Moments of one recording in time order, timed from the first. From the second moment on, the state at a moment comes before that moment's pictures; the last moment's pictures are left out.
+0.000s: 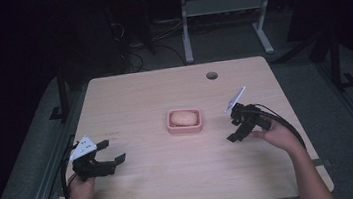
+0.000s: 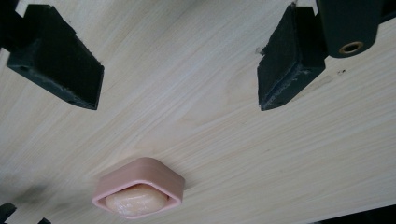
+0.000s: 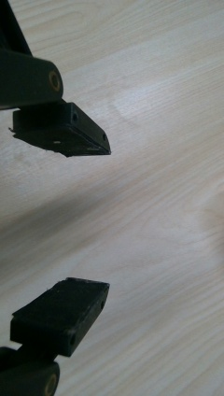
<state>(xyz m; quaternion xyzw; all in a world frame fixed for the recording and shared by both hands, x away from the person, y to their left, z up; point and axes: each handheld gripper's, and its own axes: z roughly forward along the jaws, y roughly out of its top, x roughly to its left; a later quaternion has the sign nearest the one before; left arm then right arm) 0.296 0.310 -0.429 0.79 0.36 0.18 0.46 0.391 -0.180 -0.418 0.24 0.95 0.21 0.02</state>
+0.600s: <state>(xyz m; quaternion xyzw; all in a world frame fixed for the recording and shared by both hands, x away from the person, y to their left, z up) 0.296 0.309 -0.430 0.79 0.36 0.18 0.46 0.372 -0.199 -0.424 0.26 0.94 0.22 0.03</state>
